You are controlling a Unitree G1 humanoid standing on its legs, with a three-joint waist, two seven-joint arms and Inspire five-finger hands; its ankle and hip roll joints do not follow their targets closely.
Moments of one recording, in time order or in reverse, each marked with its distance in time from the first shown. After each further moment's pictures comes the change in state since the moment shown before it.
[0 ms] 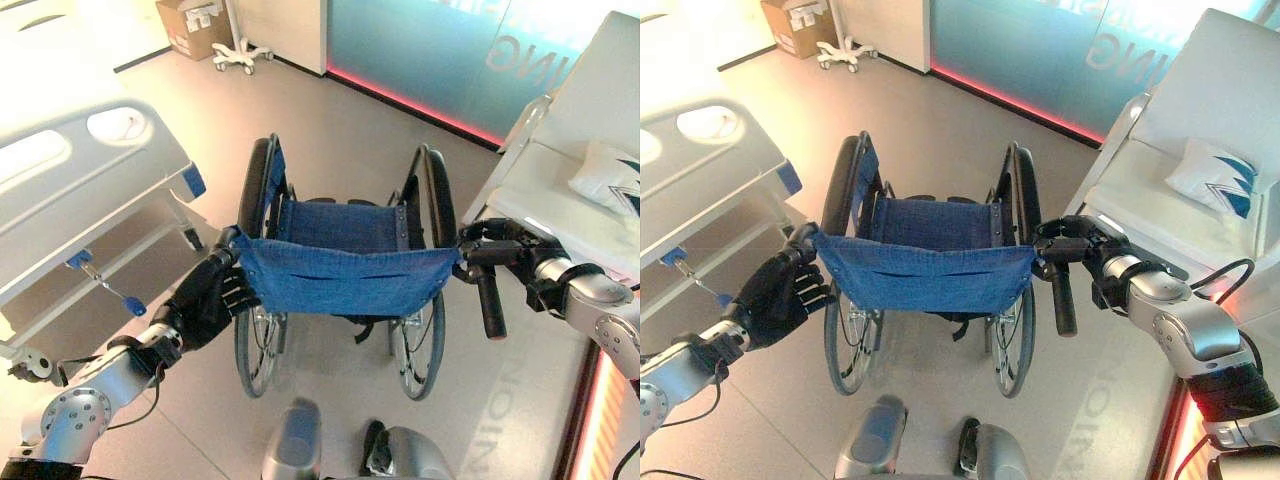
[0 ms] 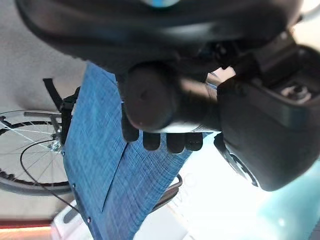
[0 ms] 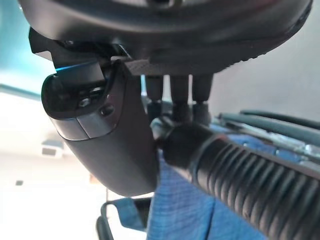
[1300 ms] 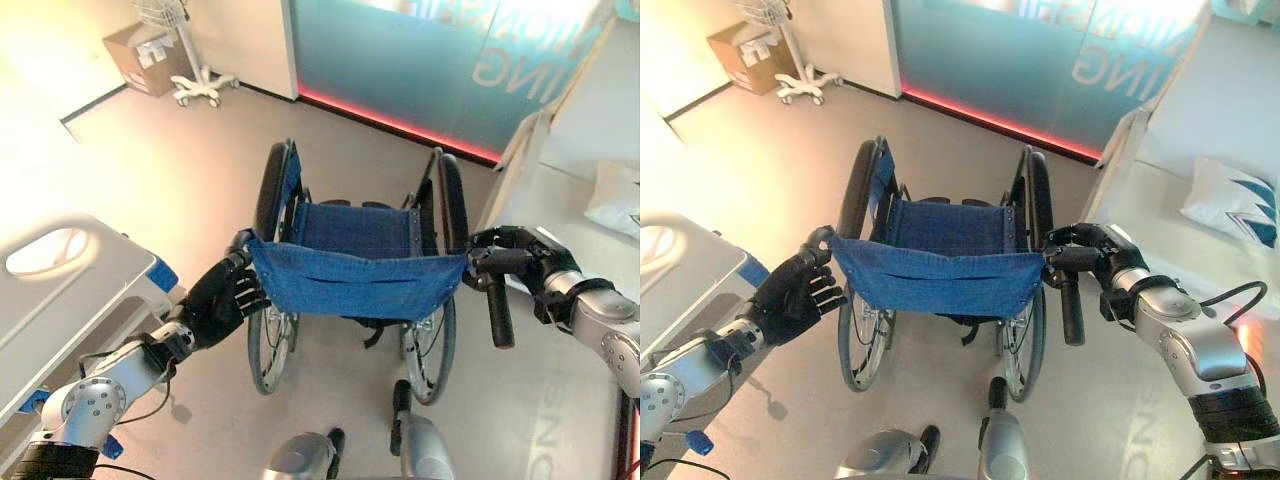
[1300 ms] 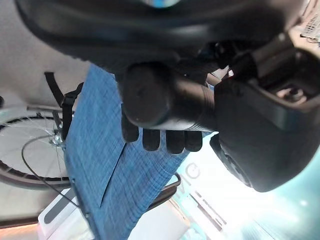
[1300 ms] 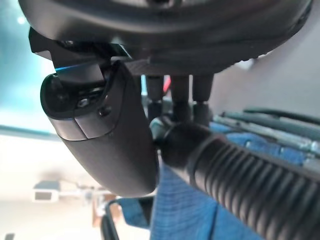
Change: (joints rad) left arm -0.099 0.011 -0.058 0.103 -0.001 0.022 -0.069; right arm 0.106 0.037 -0.110 -0.051 -0.038 0.005 0.006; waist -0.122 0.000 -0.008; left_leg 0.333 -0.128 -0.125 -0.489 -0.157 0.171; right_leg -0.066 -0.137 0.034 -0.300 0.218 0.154
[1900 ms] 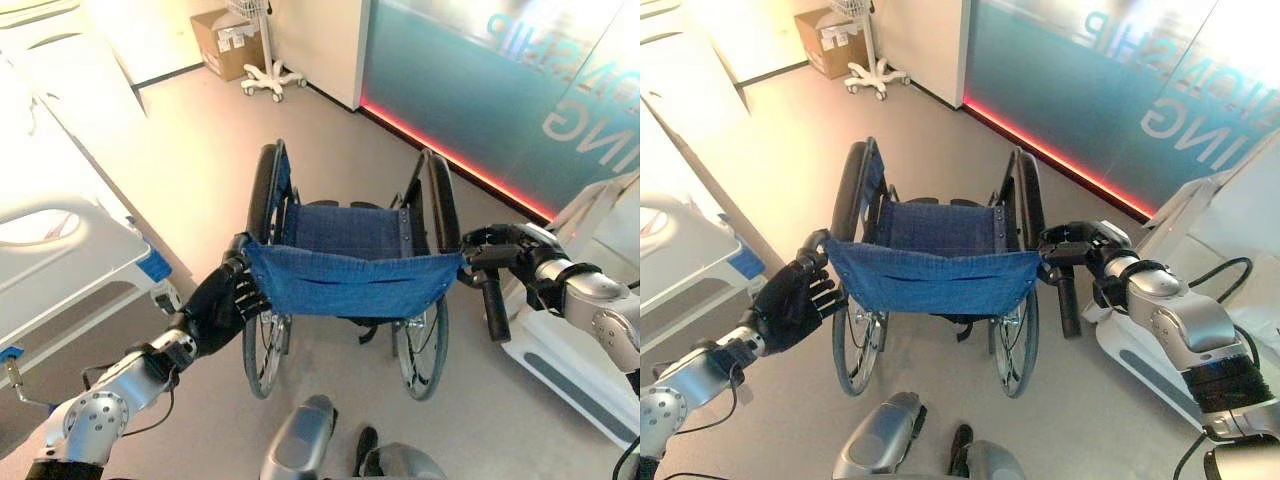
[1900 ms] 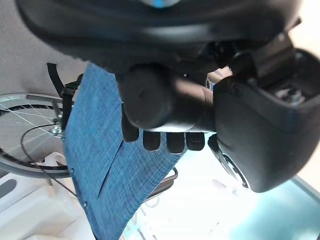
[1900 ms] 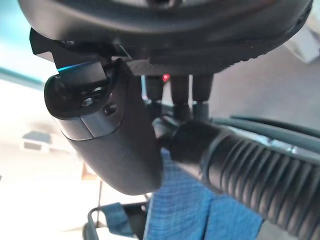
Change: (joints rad) left arm 0.078 -0.040 0.052 -0.071 0.002 -0.017 0.032; right arm -0.185 -0.031 0.165 0.136 0.034 0.023 -0.004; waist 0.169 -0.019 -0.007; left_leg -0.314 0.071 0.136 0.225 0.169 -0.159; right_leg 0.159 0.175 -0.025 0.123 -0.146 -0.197
